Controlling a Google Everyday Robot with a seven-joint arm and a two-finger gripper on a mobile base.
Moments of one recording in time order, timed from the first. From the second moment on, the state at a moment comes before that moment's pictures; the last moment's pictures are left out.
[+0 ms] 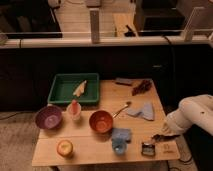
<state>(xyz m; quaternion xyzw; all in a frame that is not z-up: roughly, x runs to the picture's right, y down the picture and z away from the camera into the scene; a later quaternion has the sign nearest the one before) 0.308 0.205 0.714 -0.27 -0.10 -0.14 0.95</state>
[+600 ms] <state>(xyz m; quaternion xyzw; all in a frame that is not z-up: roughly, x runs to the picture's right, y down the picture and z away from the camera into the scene) 0.288 0.233 0.731 -0.29 -0.10 -0.13 0.94</state>
